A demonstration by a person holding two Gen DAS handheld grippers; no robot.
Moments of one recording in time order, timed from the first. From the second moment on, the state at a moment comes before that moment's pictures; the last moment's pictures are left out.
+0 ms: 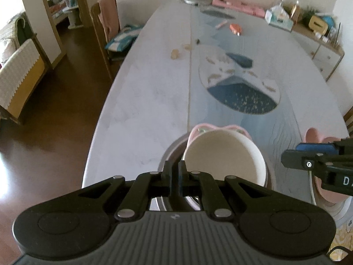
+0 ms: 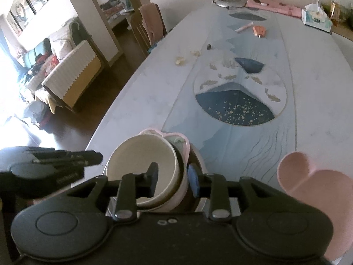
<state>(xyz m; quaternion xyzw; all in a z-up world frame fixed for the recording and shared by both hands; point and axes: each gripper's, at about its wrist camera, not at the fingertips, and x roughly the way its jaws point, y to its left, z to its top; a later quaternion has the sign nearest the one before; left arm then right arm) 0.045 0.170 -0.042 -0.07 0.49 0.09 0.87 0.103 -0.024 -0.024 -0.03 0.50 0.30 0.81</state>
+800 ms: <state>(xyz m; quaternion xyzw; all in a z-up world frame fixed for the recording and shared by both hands) -0.006 0.184 -0.023 -0.10 0.38 0.09 0.91 0.076 -0.080 -0.002 -0.03 0.41 0.32 0.85</state>
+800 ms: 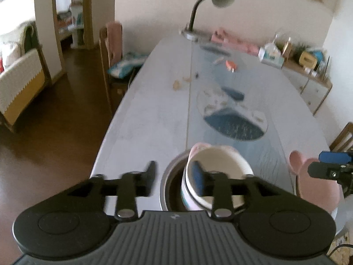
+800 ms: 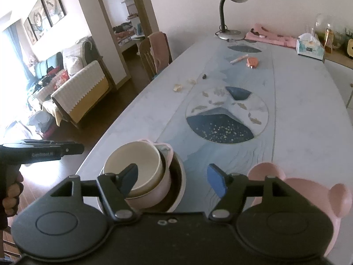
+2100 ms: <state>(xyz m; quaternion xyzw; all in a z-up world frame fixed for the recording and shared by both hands) 0.035 0.214 -0.139 -0.11 0.51 0.05 0.85 0.107 -0.045 -0.120 -0.01 0.55 0.27 0.79</state>
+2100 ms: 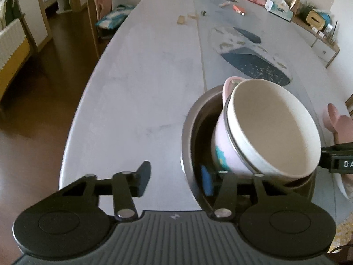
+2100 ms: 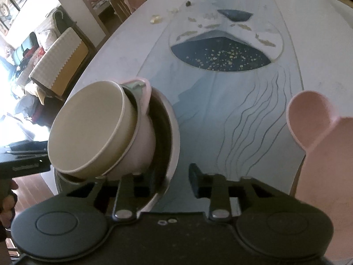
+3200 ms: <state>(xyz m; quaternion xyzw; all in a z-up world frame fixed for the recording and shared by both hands) 0.048 0.154 -0.061 -0.10 0.47 0.01 0.88 0.099 -0.083 -0.051 0.02 0.50 0.24 0.83</state>
